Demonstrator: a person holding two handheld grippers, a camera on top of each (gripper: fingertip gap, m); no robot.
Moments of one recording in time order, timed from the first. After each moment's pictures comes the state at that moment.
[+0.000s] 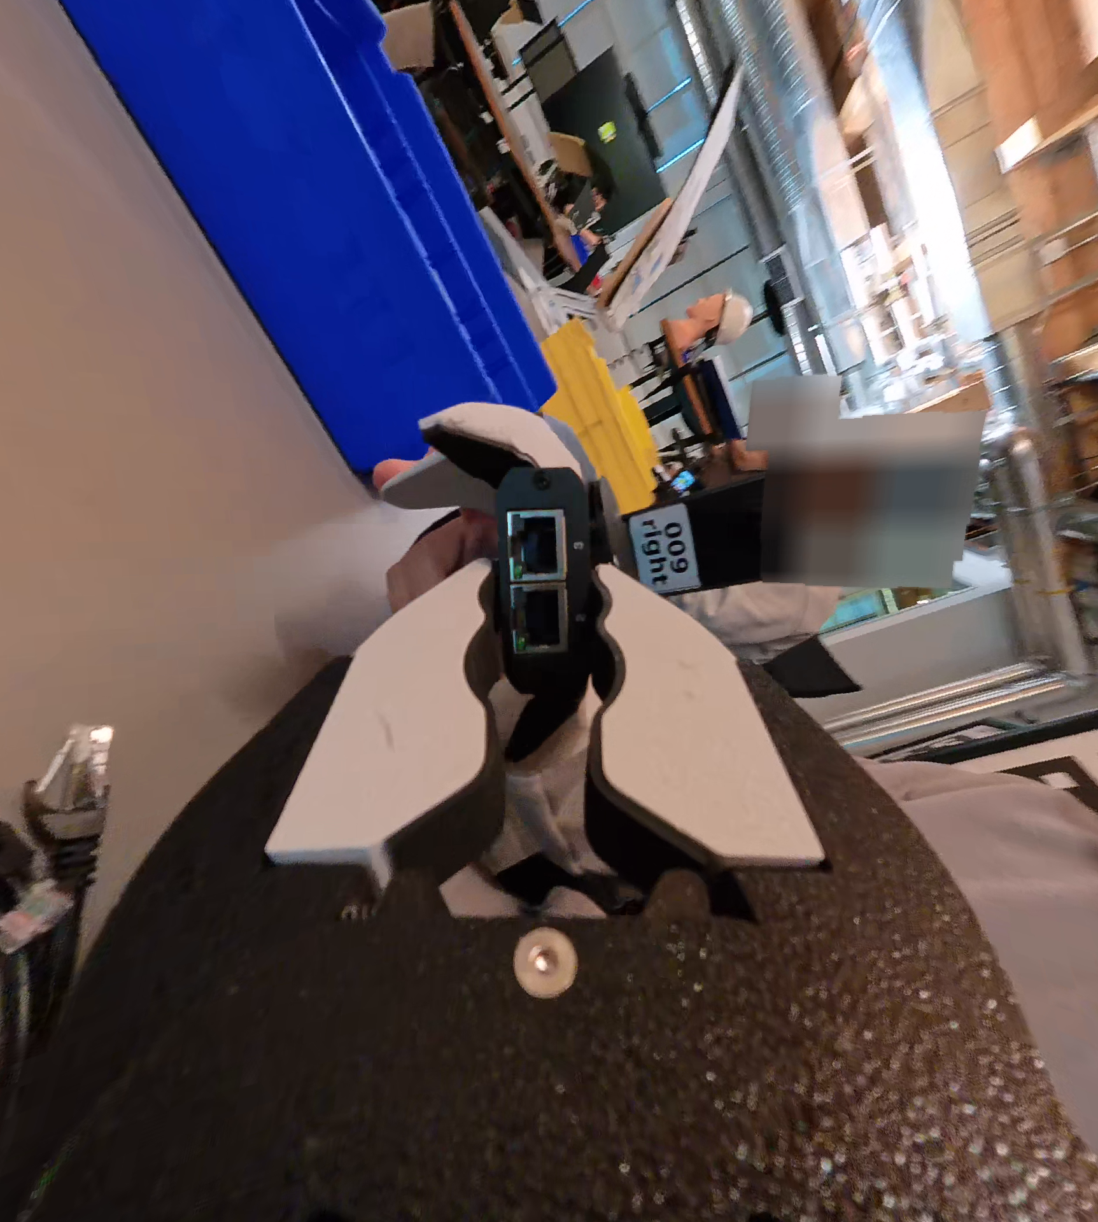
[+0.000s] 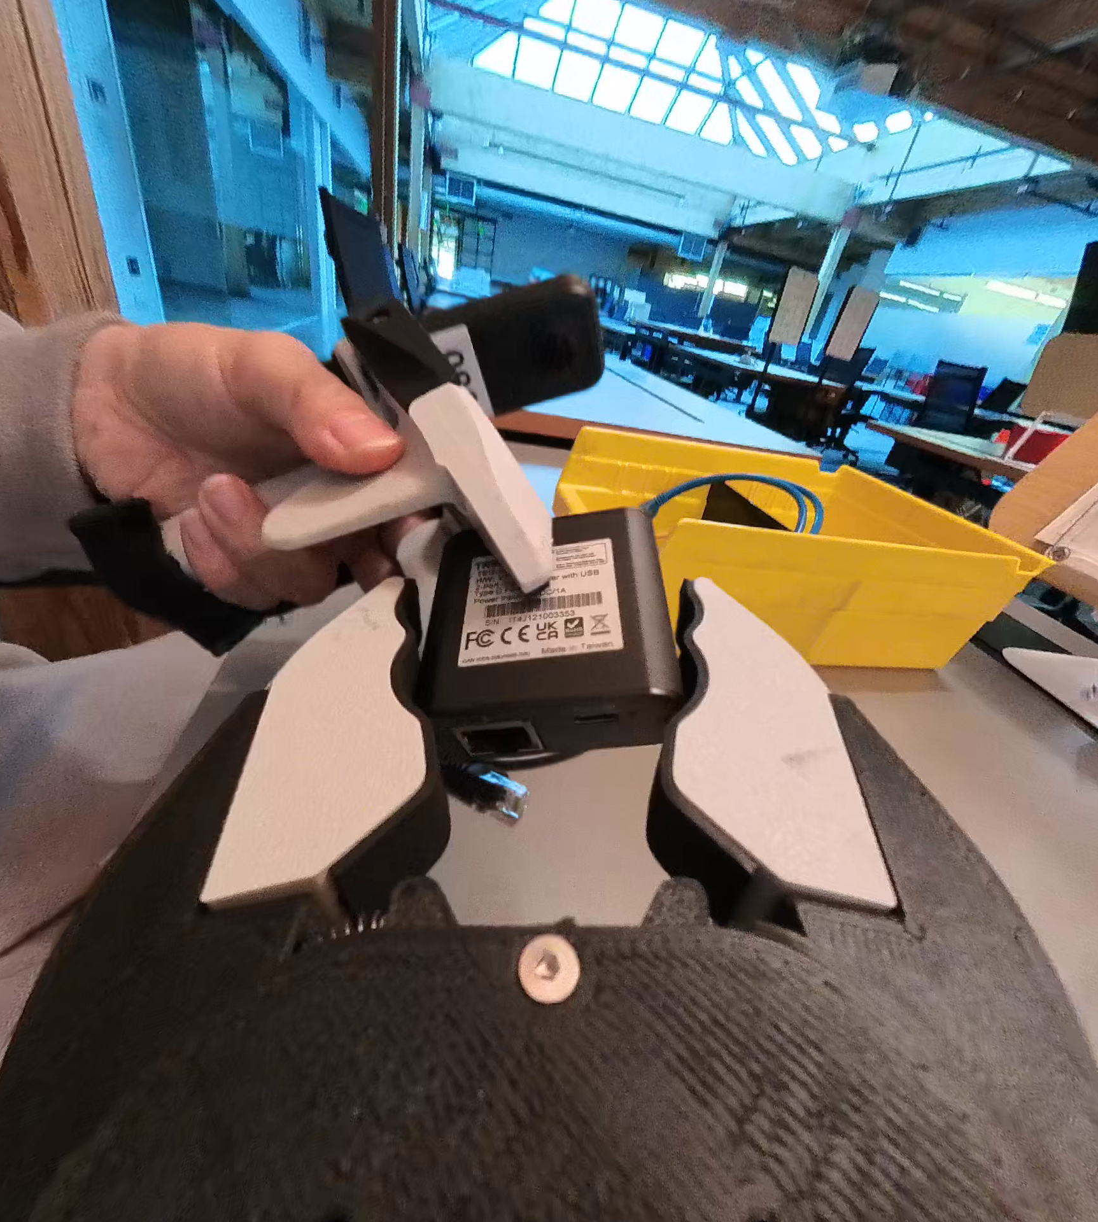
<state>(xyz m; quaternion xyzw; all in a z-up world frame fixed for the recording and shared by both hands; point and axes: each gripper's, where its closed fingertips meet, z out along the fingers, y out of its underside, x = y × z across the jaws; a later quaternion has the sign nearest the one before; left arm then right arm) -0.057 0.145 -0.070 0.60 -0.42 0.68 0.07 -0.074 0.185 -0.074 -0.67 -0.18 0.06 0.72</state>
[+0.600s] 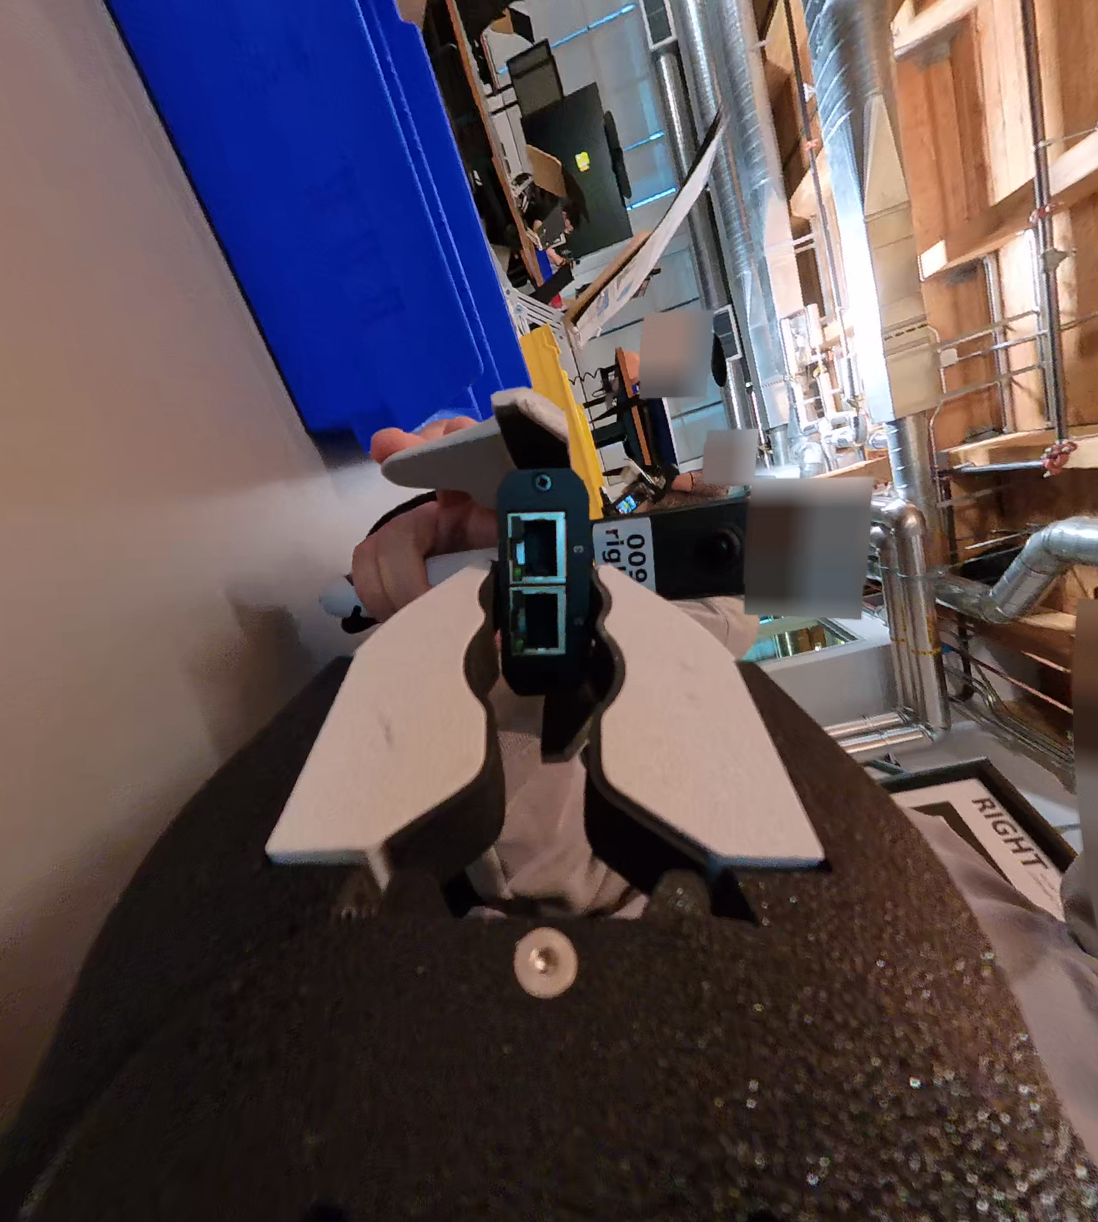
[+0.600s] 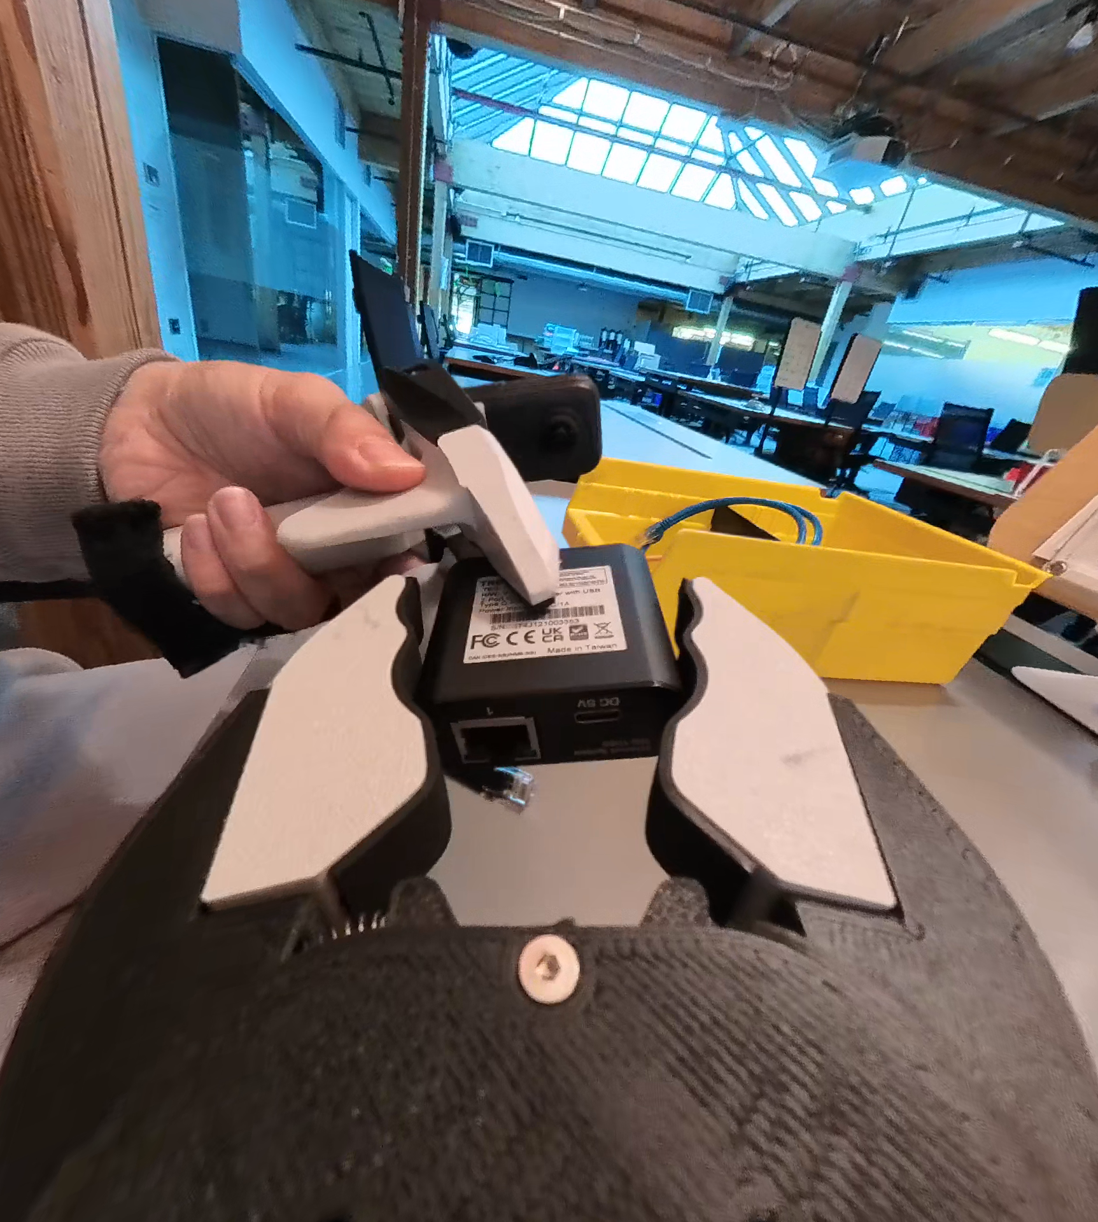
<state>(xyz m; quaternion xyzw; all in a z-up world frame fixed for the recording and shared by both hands) -0.050 0.130 -0.077 0.62 -0.35 0.69 0.14 -0.069 0.168 -0.073 -0.64 -0.18 0.08 0.74</state>
